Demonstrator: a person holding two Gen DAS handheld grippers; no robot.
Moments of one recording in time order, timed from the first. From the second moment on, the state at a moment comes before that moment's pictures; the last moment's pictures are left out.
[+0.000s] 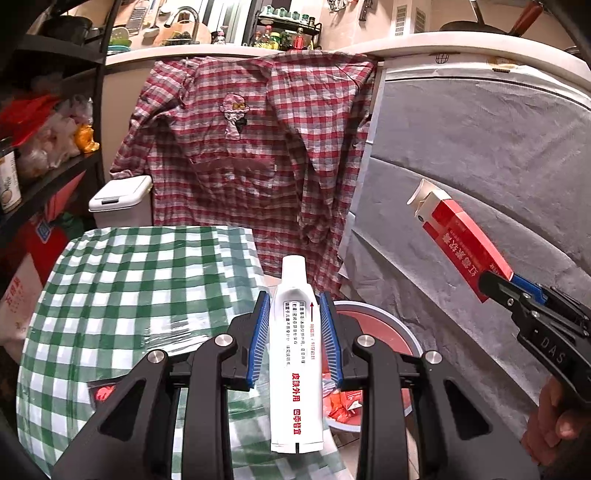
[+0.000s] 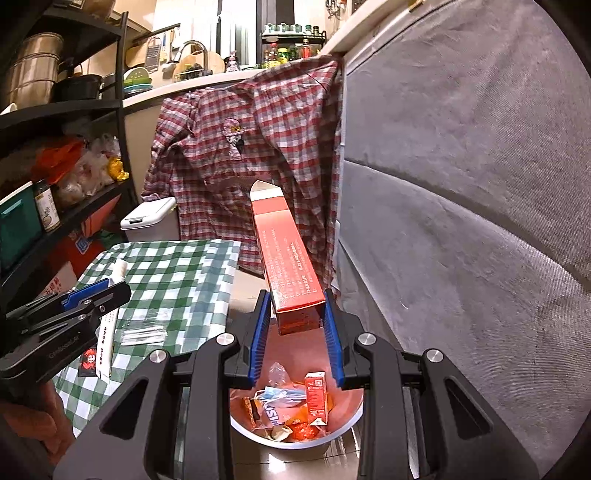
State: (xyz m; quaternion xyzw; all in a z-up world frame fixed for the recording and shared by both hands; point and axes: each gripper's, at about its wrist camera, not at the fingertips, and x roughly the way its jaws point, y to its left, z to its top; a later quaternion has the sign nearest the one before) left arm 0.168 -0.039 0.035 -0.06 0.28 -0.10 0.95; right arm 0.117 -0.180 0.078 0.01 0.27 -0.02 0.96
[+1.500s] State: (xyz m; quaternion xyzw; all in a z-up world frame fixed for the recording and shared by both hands) left arm 0.229 -0.097 0.006 -0.06 0.32 -0.18 0.93; right arm 0.154 -0.199 0.050 0.03 0.31 -0.04 0.95
